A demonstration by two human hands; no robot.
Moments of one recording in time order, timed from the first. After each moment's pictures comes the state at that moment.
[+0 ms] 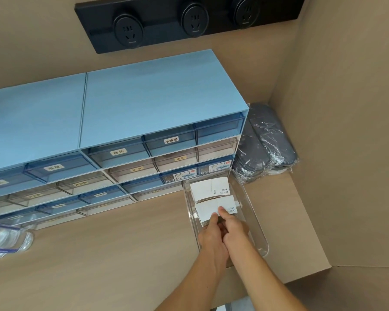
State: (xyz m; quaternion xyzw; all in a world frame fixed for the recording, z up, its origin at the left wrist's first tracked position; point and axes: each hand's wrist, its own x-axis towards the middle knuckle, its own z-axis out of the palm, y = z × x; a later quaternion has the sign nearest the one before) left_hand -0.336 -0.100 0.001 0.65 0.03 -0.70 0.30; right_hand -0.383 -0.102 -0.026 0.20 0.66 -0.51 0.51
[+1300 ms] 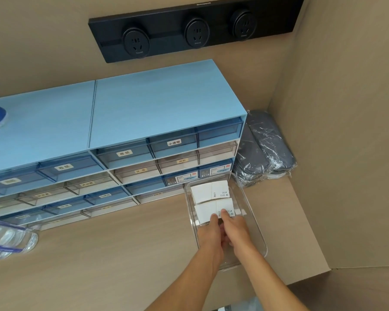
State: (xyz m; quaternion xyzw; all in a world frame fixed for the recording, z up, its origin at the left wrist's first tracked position) left_hand -0.327 -0.102 0.000 0.67 -0.12 -0.69 0.25; right_hand -0.393 -0.090 -0.019 -0.12 0.78 -0.36 0.50
